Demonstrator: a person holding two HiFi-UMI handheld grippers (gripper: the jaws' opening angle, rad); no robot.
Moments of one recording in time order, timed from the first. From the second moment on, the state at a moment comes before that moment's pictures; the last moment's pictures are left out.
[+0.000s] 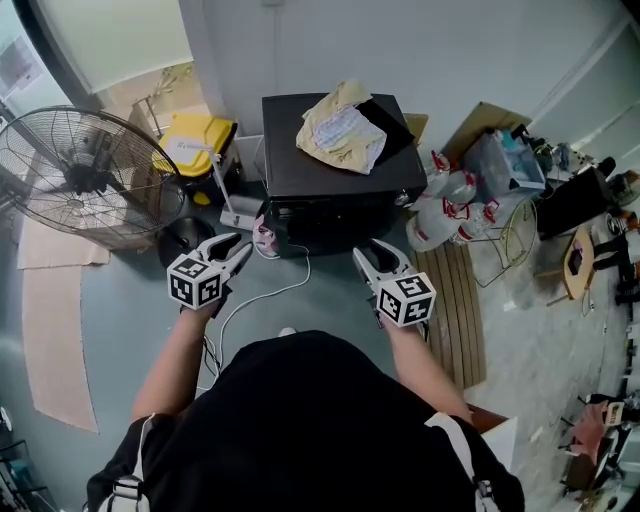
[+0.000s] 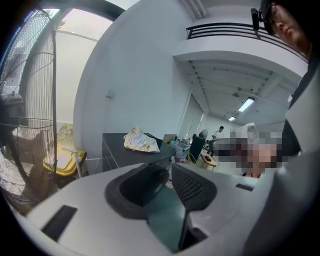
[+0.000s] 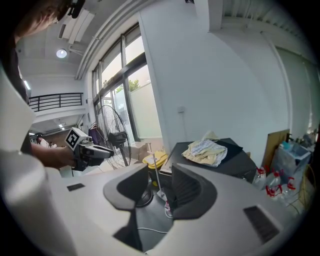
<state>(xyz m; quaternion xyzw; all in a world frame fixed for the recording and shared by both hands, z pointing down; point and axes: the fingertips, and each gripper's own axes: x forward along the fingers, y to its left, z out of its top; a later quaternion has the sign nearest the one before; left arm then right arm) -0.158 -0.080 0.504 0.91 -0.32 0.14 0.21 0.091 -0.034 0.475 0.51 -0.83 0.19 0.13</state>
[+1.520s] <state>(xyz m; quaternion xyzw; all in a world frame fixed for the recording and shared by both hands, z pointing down) -0.135 -0.139 0.503 0.91 -0.32 0.16 0.21 0.105 -0.096 0.493 0.49 -0.84 0.20 0.13</state>
